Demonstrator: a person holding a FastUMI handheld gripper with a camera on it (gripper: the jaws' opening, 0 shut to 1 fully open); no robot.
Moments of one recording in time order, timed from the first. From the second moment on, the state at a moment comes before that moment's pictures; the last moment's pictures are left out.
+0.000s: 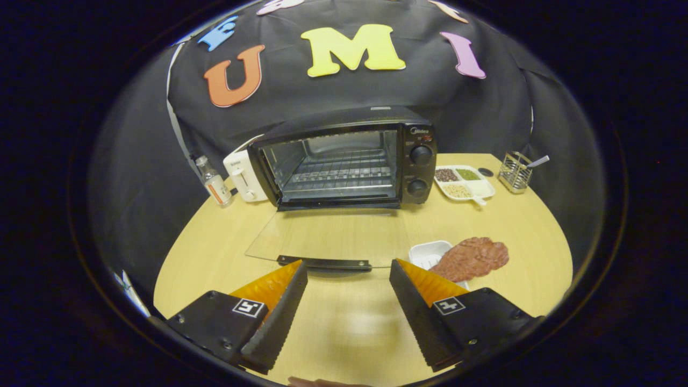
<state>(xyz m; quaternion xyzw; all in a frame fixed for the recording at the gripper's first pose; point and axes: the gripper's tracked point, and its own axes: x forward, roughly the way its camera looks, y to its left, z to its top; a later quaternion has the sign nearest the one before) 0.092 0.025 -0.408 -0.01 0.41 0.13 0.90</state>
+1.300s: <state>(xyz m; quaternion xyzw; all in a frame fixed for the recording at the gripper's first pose) 0.135 -0.149 -0.436 0.09 0.55 0.25 0.79</state>
